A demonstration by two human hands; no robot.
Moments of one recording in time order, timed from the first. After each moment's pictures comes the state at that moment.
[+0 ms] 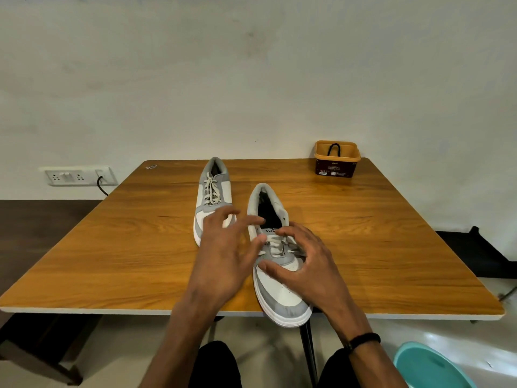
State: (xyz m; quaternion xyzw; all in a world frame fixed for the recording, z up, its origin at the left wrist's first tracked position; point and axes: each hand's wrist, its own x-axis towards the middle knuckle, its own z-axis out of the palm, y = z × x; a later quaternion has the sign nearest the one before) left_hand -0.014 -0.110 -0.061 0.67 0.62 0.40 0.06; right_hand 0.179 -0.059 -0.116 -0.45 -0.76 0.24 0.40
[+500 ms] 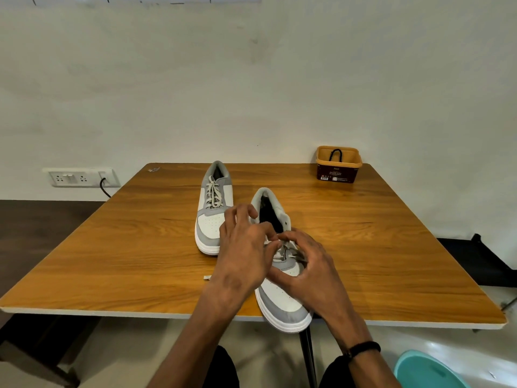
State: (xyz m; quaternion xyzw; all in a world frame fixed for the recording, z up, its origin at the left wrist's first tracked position) left_hand 0.016 -0.089 -0.052 0.70 0.65 0.30 0.01; right_hand 0.176 -0.057 -0.120 -0.44 -0.75 0.26 0.42
